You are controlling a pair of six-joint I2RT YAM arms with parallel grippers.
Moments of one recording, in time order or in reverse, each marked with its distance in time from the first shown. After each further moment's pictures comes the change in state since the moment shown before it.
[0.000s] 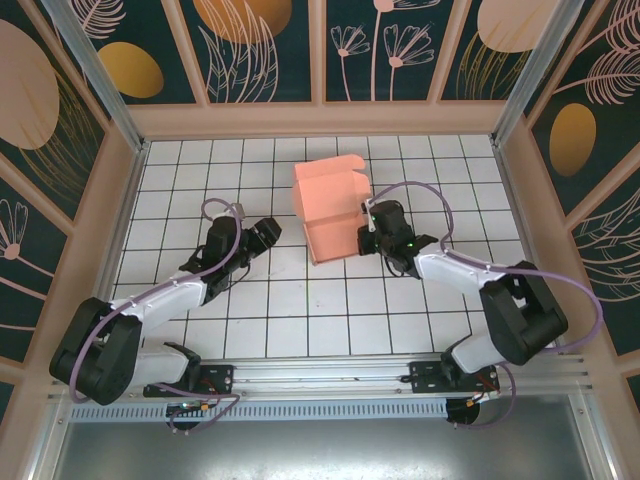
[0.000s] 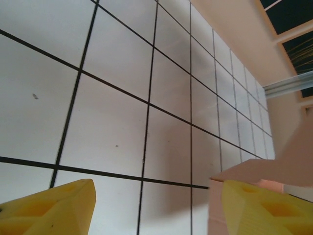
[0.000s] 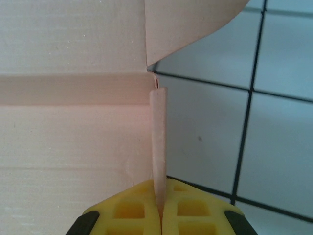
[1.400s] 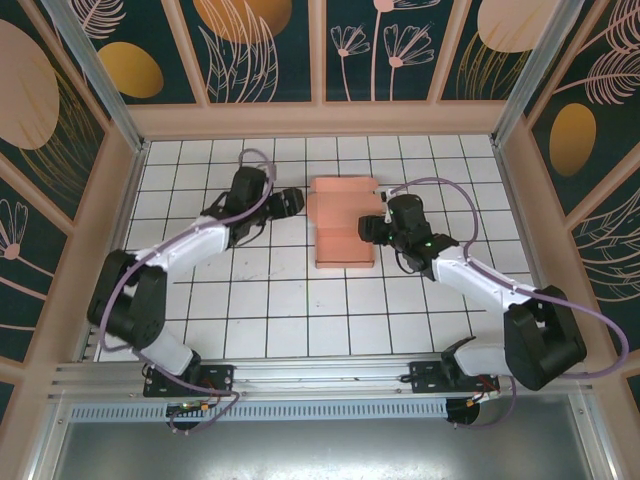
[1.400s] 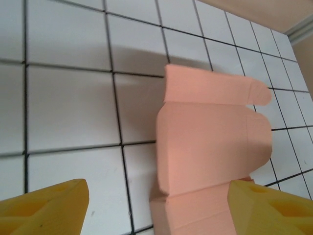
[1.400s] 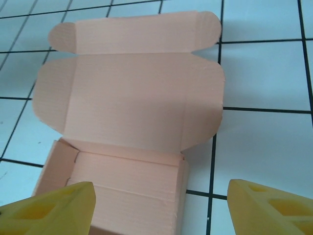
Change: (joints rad) left arm 0.003 0.363 0.587 -0.363 0.092 0.391; right arm -0.070 -0.185 -0.004 -0.060 -0.040 0.078
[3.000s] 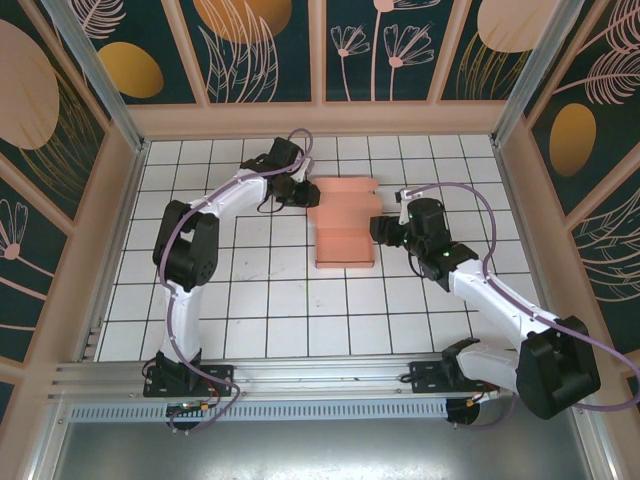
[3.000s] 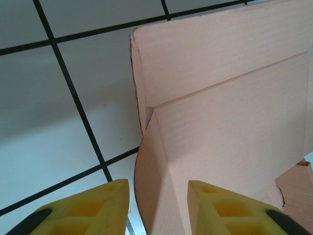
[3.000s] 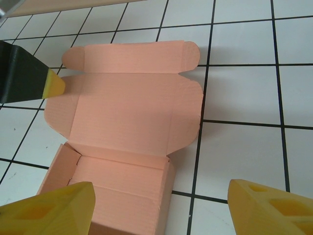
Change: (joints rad) left arm 0.000 0.487 0.586 -0.481 0.165 0.247; right arm -0.067 -0.145 -0.063 0.000 -0.040 -0.055
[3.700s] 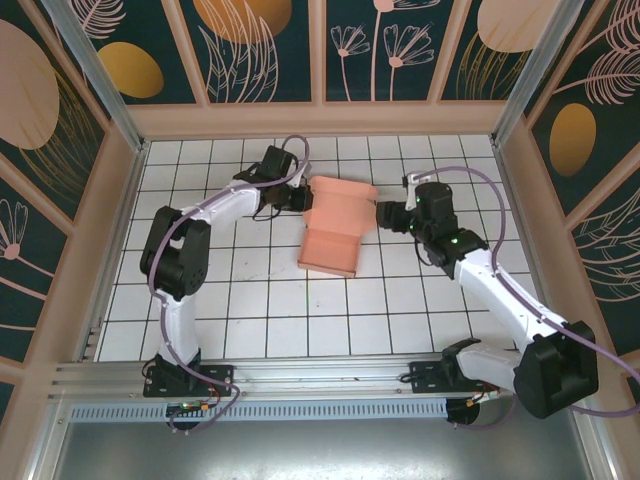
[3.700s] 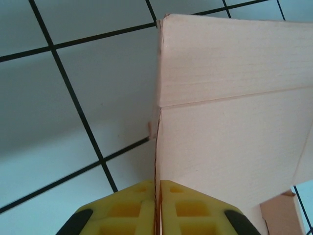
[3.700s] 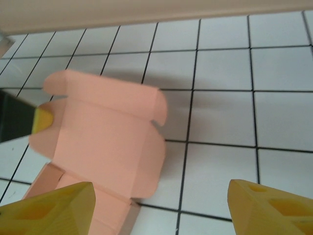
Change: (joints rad) left arm 0.000 -0.142 -0.225 0.201 -0.003 0.027; right arm -0.063 0.016 0.171 -0.142 0.005 -0.043
